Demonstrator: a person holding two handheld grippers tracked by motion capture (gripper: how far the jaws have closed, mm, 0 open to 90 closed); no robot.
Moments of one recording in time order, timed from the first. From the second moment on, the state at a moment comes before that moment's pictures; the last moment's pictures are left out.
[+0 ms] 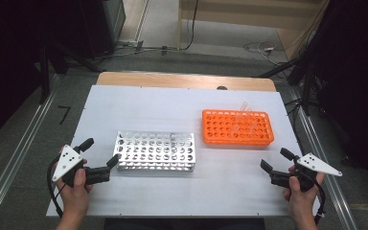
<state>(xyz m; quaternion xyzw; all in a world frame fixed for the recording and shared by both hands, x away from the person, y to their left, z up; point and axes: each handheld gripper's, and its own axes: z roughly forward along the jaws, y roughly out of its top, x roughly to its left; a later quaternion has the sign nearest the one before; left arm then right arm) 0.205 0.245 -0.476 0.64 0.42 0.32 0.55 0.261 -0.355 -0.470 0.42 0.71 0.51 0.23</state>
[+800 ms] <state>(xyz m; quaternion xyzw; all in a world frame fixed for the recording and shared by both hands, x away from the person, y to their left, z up) 0.213 0.230 -0.473 0.66 0.41 0.29 0.56 0.310 -0.325 -0.436 0.45 0.72 0.48 0.22</state>
